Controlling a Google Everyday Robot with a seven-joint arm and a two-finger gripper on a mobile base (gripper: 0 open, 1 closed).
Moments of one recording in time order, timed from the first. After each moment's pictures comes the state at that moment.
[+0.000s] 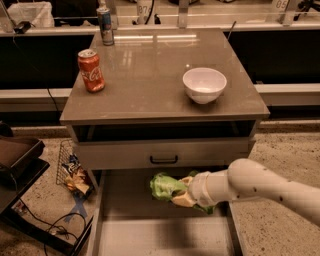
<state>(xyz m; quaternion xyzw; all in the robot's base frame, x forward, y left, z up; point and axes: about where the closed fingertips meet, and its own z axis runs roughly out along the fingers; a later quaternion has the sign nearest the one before) 0.471 -0.053 0.565 -0.50 0.76 0.26 0.31</state>
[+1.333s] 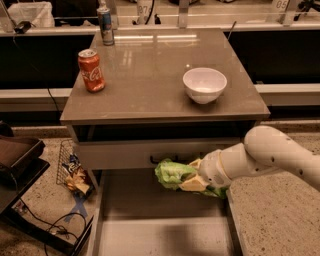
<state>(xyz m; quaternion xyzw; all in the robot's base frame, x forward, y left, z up) 0.469 -0.076 0.653 -0.52 0.75 0.29 0.27</state>
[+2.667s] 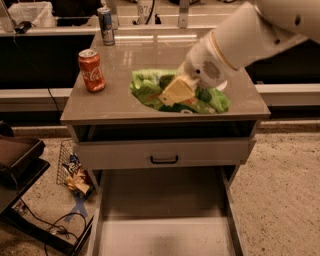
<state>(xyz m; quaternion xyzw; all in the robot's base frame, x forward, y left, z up) 0.505 -0.024 0.941 -0.54 0.76 0.22 0.29</state>
